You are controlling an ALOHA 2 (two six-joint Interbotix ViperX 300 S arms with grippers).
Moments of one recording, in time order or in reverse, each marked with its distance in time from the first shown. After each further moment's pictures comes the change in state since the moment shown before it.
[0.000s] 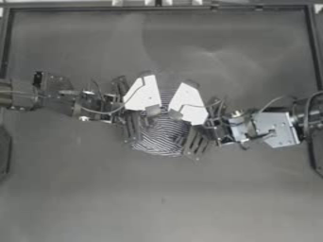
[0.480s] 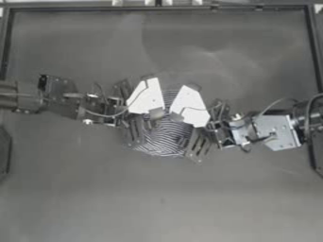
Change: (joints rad) left arm -0.032 0.025 -0.018 -0.041 -0.006 0.000; right arm 0.043 -0.002 0.012 0.002 0.034 0.017
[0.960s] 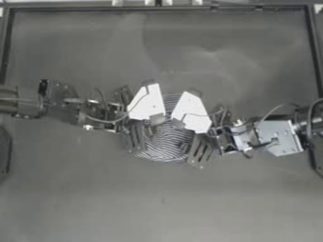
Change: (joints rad) left arm -0.038 -0.002 0.002 -0.040 0.006 -0.002; right arm 0.040 0.000 0.006 0.041 0.003 0.005
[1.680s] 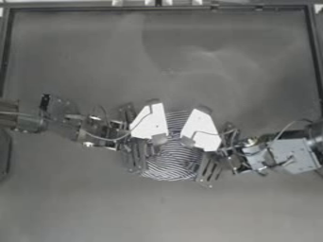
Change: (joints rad) left arm -0.087 0.002 -0.015 -0.041 0.006 -0.014; right arm 0.109 -0.063 0.049 -0.034 0.006 0.149
